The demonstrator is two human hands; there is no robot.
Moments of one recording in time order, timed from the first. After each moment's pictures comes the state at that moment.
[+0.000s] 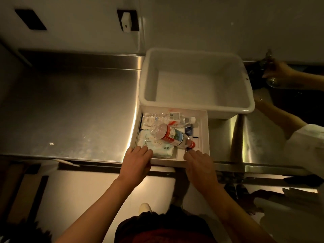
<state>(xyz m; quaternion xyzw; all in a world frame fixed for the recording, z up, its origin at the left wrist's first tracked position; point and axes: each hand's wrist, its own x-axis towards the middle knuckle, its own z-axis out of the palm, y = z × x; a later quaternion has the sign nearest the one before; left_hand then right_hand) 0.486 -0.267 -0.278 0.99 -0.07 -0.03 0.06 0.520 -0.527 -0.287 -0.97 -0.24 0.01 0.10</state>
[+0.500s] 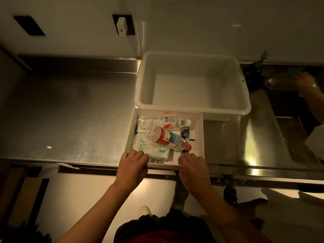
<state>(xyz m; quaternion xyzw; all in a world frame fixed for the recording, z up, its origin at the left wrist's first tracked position) 0.481 -0.273 -0.283 0.99 -0.06 0.01 0.12 0.519 -0.527 -0.287 -0.96 -0.24 -0.02 0.14</state>
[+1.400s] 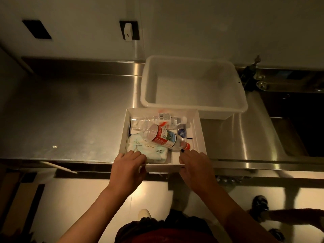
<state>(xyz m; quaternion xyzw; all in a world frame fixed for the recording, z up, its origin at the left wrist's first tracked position) 0.438 -0.246 -0.222 0.98 -0.08 0.08 0.15 0.489 -0.497 -0.233 -0.97 -0.23 -0.02 0.13</state>
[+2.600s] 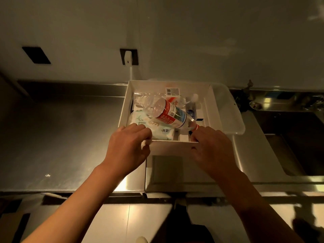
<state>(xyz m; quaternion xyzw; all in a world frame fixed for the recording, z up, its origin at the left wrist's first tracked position) 0.549 -0.219 -0.092 0.96 -0.16 0.18 0.17 0.582 -0.482 -0.101 -0.95 -0.24 -0.19 0.12</state>
